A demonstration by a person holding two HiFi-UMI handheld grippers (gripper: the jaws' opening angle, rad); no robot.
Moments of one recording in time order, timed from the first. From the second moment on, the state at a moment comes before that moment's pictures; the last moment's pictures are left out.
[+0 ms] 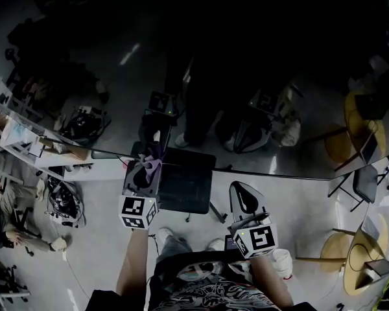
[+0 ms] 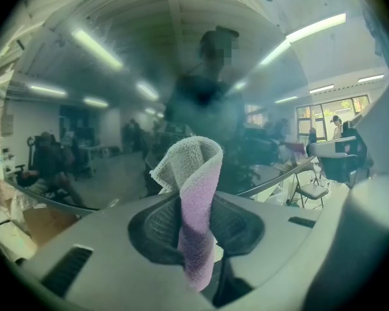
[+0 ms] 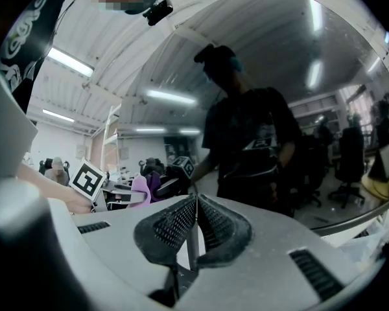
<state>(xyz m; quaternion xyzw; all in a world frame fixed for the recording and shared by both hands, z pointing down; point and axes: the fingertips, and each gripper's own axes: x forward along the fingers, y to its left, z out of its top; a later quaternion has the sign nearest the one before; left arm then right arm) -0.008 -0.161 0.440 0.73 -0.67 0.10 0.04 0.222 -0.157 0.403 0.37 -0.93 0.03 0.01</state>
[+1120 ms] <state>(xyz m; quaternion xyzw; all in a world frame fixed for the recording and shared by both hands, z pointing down) 0.074 -0.173 0.441 0.77 -0.62 0.12 0.04 0.257 -0.166 0.412 0.39 -0.92 0.04 0.00</state>
